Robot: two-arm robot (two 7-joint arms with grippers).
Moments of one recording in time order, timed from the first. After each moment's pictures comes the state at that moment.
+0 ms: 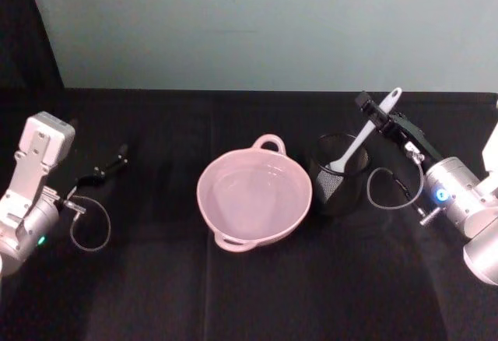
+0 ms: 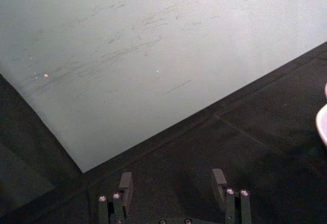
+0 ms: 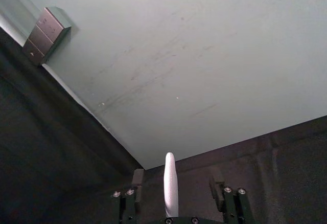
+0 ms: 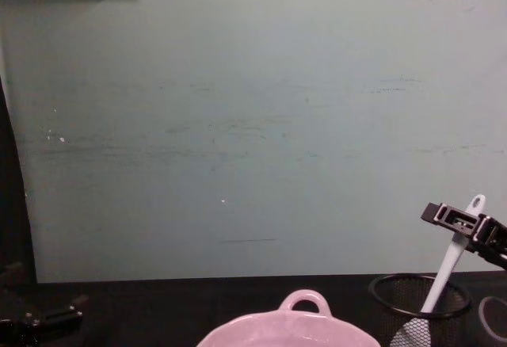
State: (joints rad) left arm -0.20 0.60 0.45 -1.41 -0.25 -0.12 0.03; right arm 0.31 0.31 -0.23 -1.24 0.93 0.05 0.32
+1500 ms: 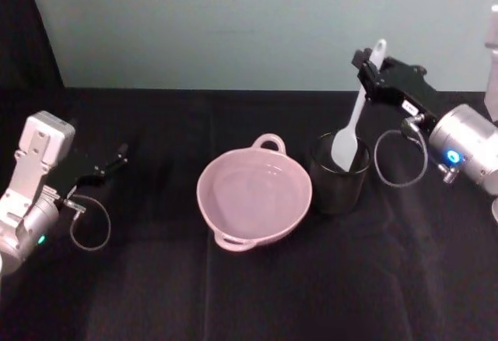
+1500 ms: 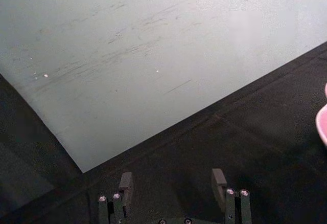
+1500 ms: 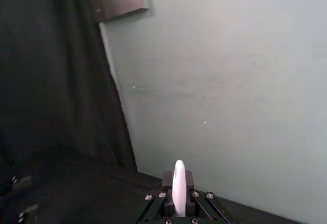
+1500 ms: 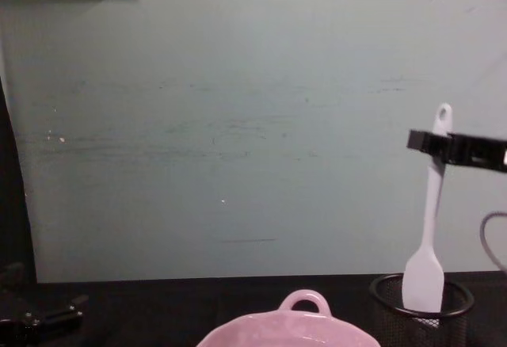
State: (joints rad) left arm -0.20 0.60 0.45 -1.41 -0.25 -0.12 0.03; right arm 0.35 0.47 -0.33 -1.52 0.64 0.08 0.30
